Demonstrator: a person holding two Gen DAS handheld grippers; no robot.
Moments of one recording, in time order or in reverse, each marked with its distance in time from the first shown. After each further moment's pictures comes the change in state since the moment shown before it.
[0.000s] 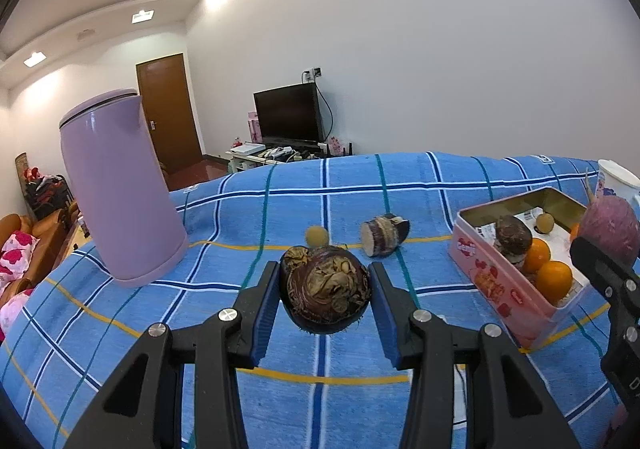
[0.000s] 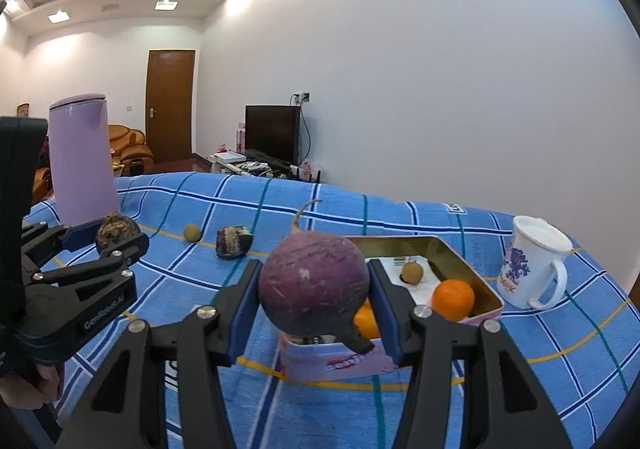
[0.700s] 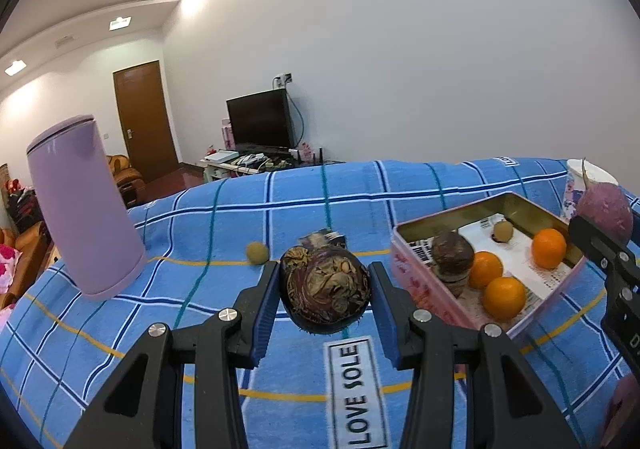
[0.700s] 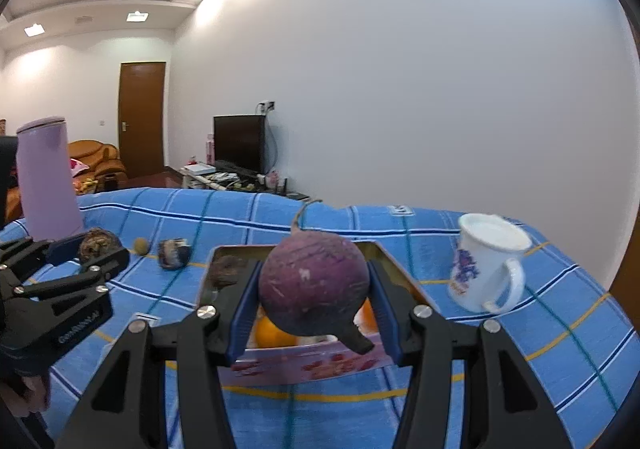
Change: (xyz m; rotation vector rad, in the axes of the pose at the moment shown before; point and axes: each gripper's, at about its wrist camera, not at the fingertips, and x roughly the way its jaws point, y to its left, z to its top) left arm -0.002 -0.050 0.014 0.036 -0.019 -0.085; right arm -0.005 -0.059 0.001 0.048 -0.030 -0.105
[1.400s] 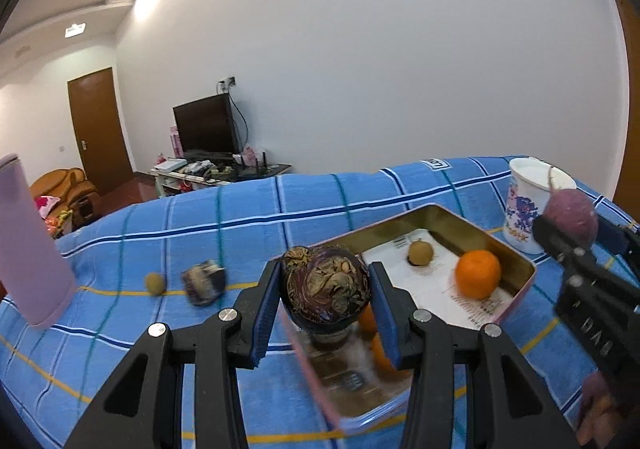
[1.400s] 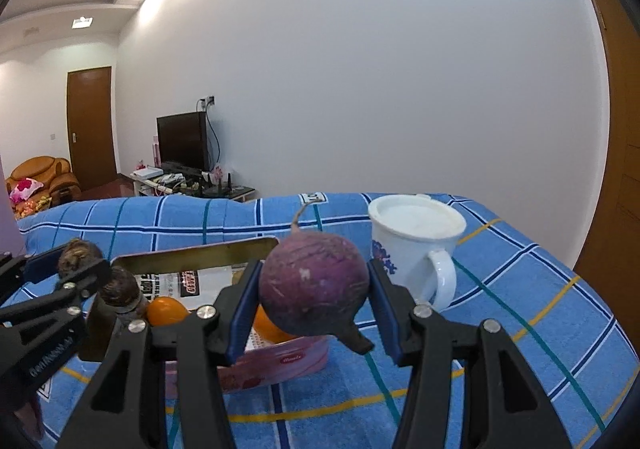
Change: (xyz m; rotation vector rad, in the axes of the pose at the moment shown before) left arm 0.024 -0.085 0.027 0.052 0.015 -0.166; right arm 0.025 -0.075 0.003 0.100 0.060 -0.152
